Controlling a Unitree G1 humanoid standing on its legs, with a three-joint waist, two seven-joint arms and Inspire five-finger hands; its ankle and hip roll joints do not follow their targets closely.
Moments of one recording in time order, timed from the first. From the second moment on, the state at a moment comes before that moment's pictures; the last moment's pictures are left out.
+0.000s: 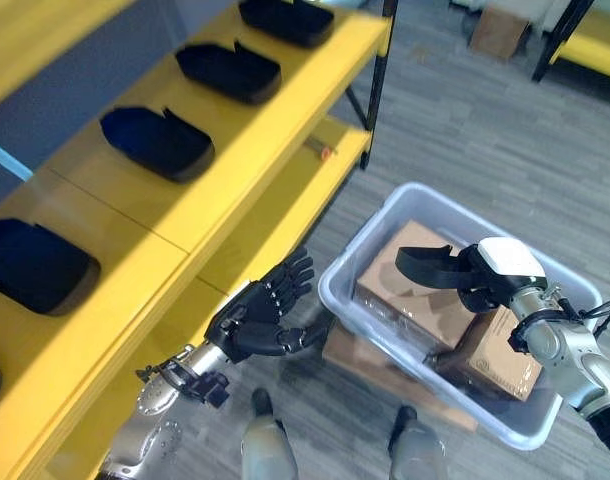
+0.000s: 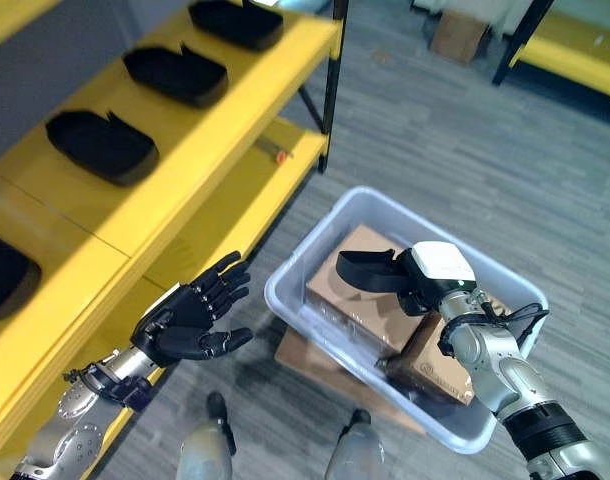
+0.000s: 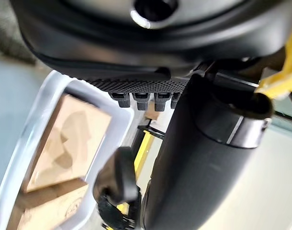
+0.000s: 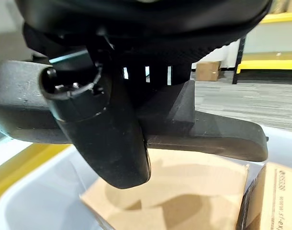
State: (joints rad) left arm 0.12 0.58 -0.15 -0.09 -0.70 -0.12 -0.44; right arm -0.20 -0.87 0.26 0.12 -0.46 0.09 0.02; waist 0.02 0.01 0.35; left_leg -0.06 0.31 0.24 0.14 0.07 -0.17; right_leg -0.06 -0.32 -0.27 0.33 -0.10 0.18
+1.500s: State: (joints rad) left arm -0.28 0.82 -0.54 -0.16 -0.03 -0.03 -0.24; right arm -0.76 -0.89 0.83 -0.04 -0.27 0.22 0.60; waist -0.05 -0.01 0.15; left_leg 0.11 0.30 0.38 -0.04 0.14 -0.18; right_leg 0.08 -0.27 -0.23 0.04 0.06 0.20
